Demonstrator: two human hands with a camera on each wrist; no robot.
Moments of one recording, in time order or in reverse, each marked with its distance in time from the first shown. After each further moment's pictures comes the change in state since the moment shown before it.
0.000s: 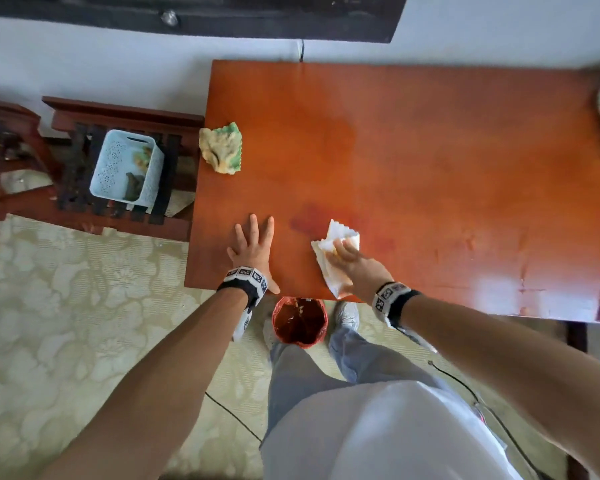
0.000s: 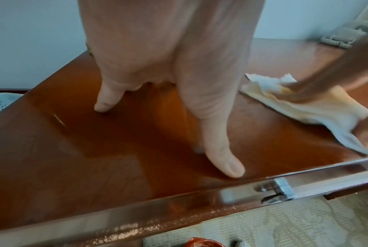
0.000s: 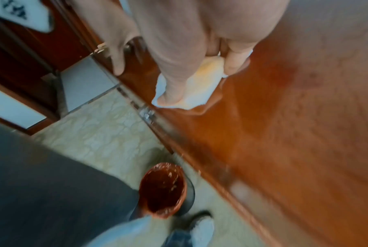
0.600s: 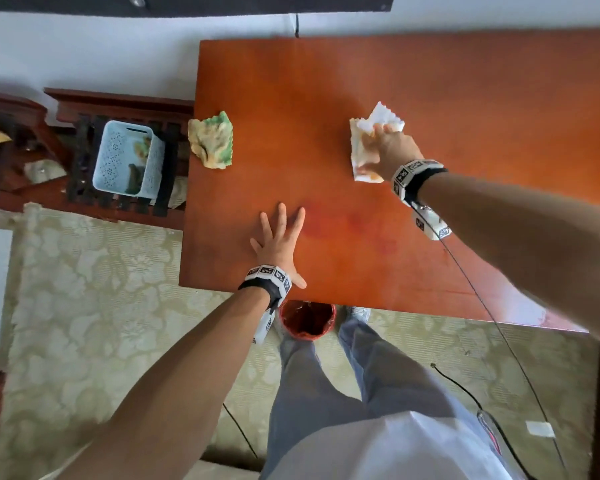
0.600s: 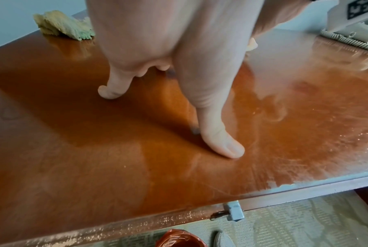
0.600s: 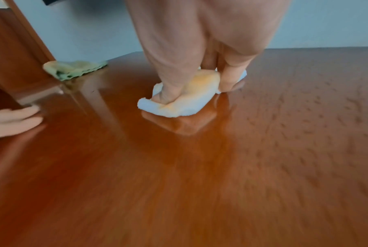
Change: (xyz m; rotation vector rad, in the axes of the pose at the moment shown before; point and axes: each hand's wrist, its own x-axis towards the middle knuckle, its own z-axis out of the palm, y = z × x) left_hand 0.022 0.066 0.000 -0.031 -0.020 0.060; right_hand 0.116 0.149 -0.131 -0.055 0.165 0.267
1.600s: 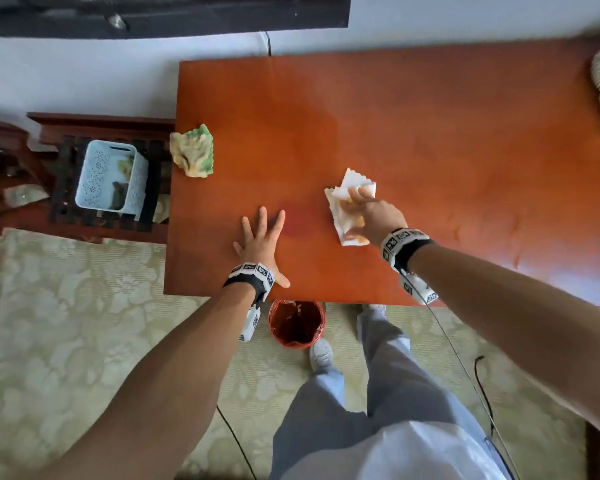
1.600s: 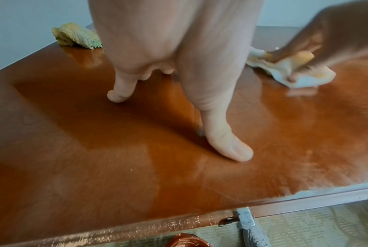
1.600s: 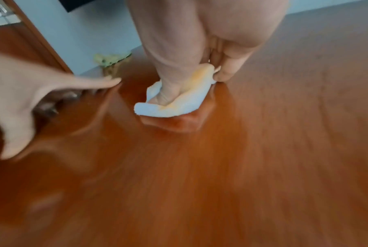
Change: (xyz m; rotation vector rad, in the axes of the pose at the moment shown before) left_hand -0.004 -0.001 -0.002 0.005 -0.002 0.009; right_hand -0.113 -0.015 0.071 0.408 -0.065 0.126
